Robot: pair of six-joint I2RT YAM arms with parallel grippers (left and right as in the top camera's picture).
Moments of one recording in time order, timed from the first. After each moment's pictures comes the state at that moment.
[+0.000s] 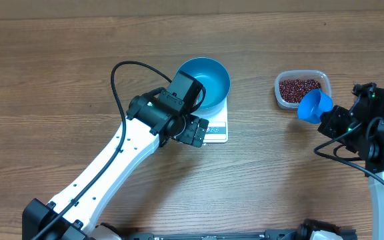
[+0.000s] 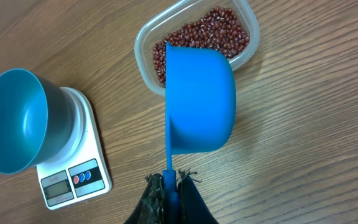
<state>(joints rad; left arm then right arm) -0.59 1.54 1.35 -1.05 -0.04 -0.26 -0.23 1.08 1.10 -0.99 -0.22 0.28</state>
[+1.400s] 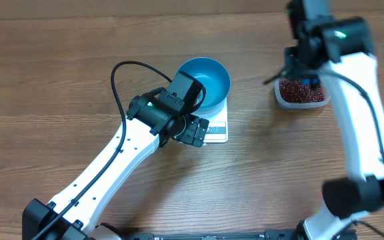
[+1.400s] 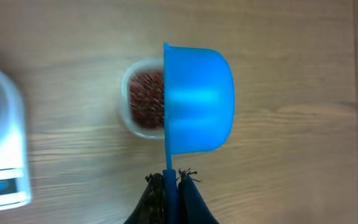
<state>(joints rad) -0.59 1.54 1.35 -1.05 -0.03 -0.26 0.23 1.83 2.05 -1.52 0.41 0.18</state>
